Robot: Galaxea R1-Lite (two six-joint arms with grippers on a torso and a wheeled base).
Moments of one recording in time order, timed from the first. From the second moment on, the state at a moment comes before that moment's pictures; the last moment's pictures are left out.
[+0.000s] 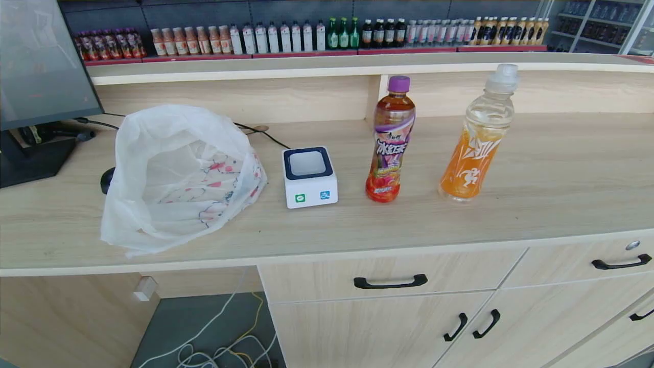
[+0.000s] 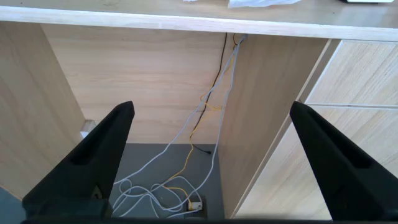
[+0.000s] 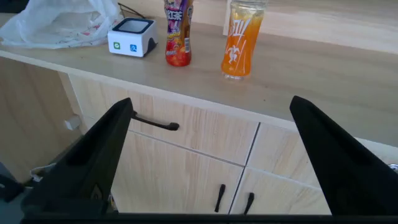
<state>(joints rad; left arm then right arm) 0.00 0.00 0.00 0.00 0.00 0.00 0.23 0.32 -0.34 -0.14 0.18 -0.11</state>
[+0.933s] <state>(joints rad) 0.00 0.00 0.00 0.00 0.00 0.00 0.36 0.68 -0.45 -0.30 0.19 -0.29</state>
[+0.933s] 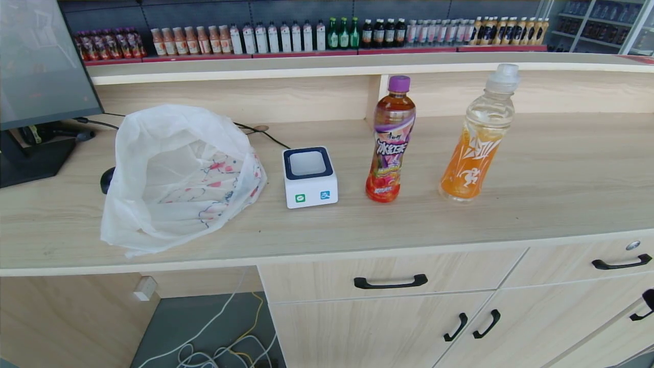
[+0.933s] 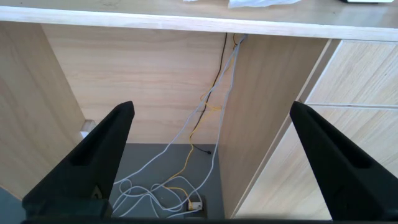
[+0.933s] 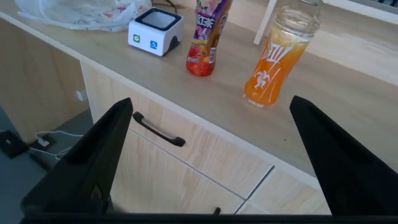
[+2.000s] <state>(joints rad) 0.00 0.00 0.00 0.00 0.00 0.00 0.63 1.15 -0.49 -0.75 -0.13 -0.30</state>
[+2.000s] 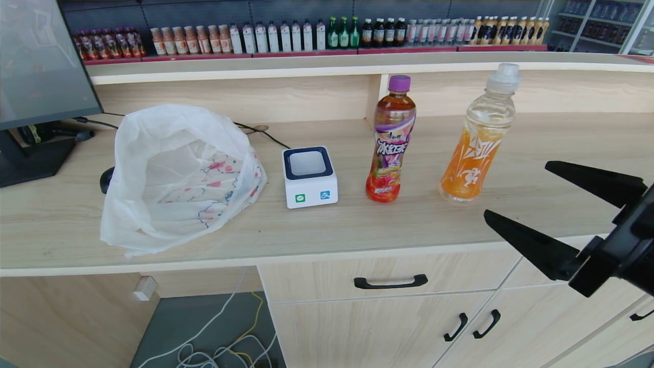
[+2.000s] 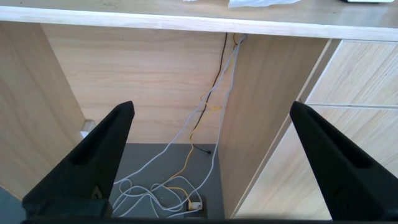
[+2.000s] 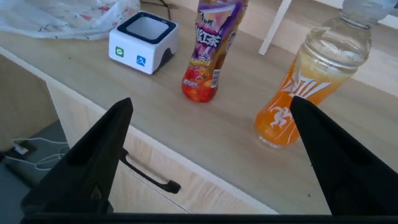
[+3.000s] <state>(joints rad) 0.00 0.00 0.00 0.00 0.00 0.00 0.72 1.60 -0.60 -1.26 -0.41 -0.17</state>
